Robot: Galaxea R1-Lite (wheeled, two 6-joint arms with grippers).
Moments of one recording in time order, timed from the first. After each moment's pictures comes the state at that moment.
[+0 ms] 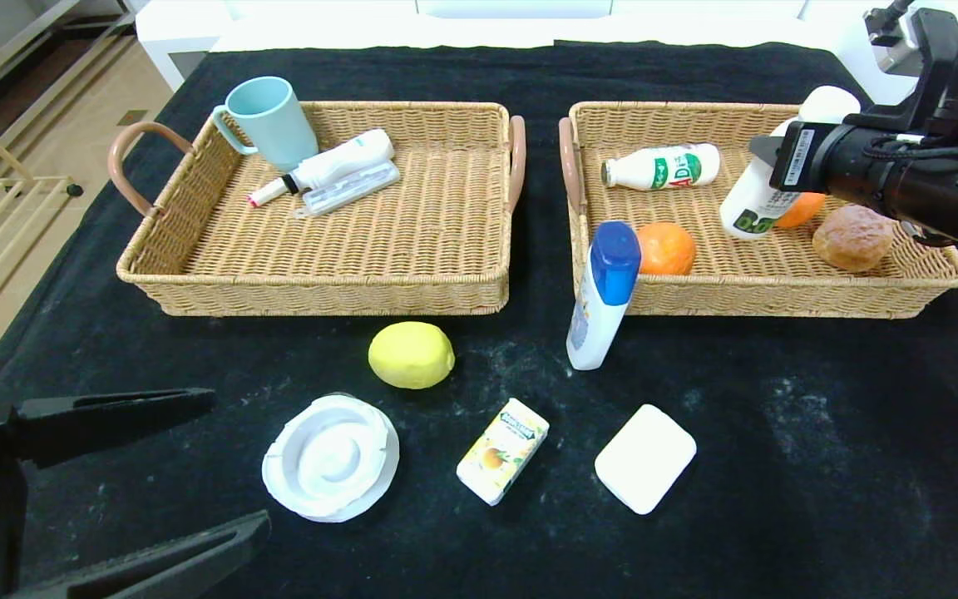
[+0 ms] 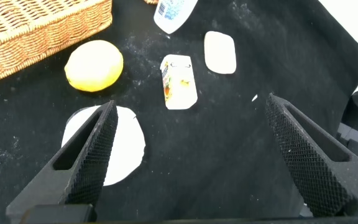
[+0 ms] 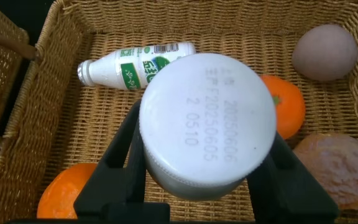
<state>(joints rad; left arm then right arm) -0.51 0.92 -0.69 -0.06 -0.32 0.04 0.28 1.72 -1.43 -0.30 -0.21 0.06</state>
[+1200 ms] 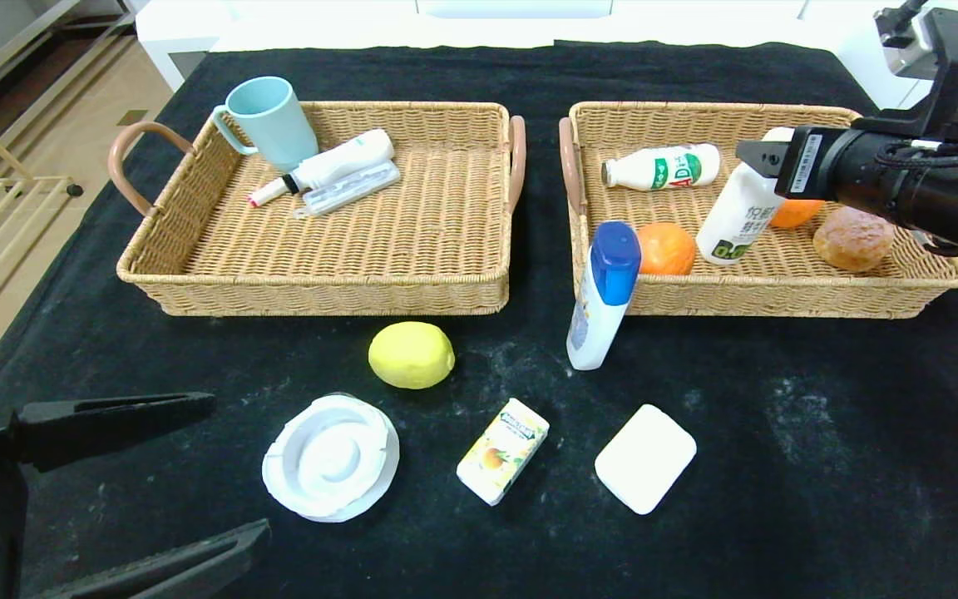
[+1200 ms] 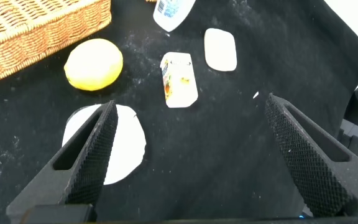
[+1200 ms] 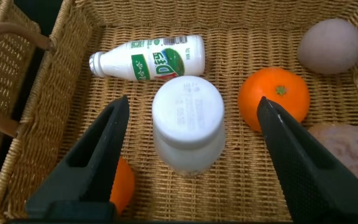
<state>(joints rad) -0.51 0.92 -0.68 -0.06 -0.32 0.06 0.30 1.68 -1.37 -0.31 -0.22 0.06</state>
